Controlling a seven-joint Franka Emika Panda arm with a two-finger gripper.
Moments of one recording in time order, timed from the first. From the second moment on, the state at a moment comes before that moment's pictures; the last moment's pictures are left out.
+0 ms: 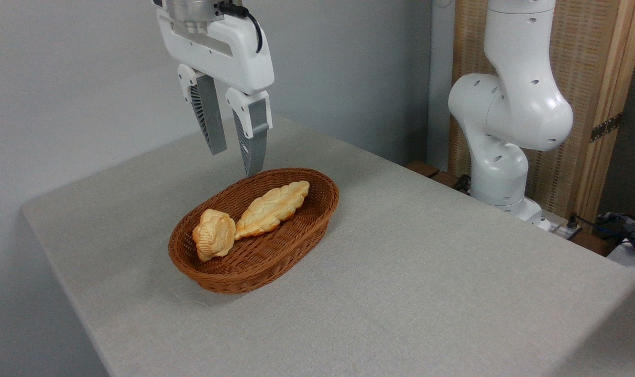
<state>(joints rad) -0.10 -0.03 -0.03 -1.61 -0.08 1.61 0.60</state>
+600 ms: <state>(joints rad) -0.11 -0.02 -0.02 -1.61 -0.08 1.61 0.60</state>
